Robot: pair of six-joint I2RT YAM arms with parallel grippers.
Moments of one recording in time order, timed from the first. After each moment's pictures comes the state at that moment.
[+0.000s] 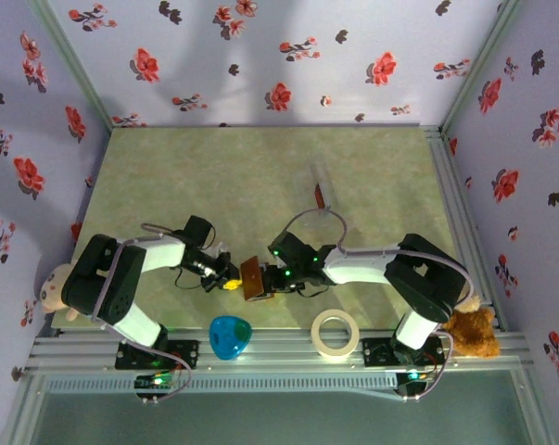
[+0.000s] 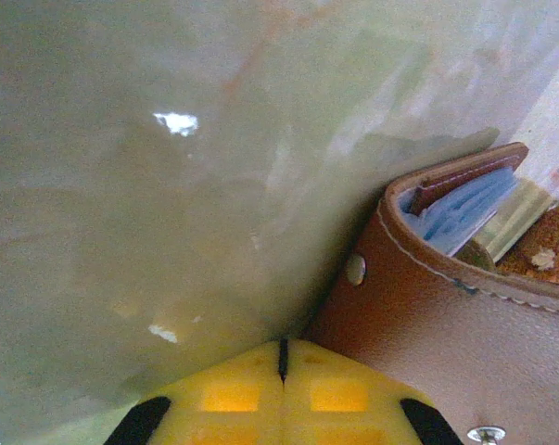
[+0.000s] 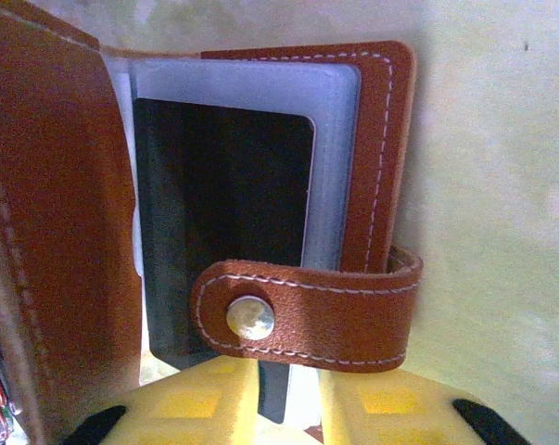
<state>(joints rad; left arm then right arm) -0.41 1.59 0.60 -0.38 0.76 -0.75 1.00 1.68 0.80 -0.13 -0.33 0.85</state>
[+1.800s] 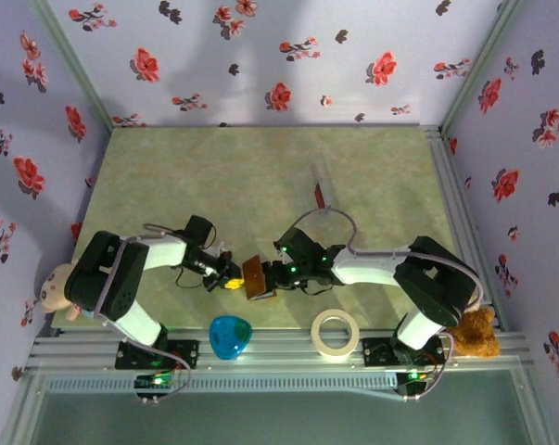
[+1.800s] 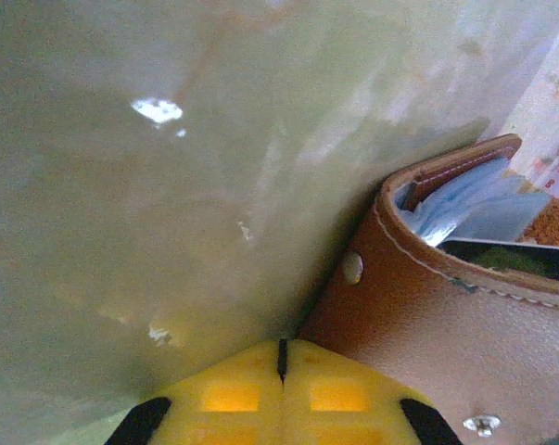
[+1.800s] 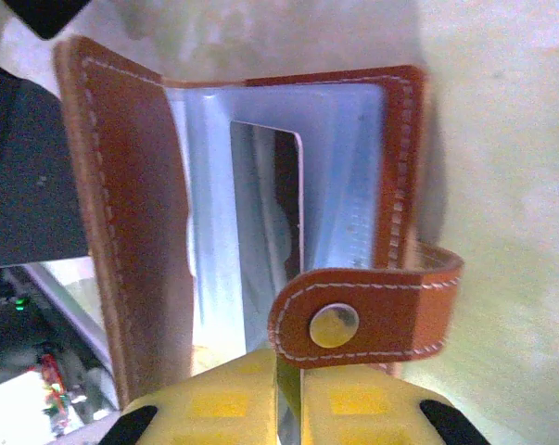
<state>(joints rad) -0.41 1.63 0.61 -0.35 0.81 -0.76 0.95 1.61 0.75 -0.08 -0.36 0.87</state>
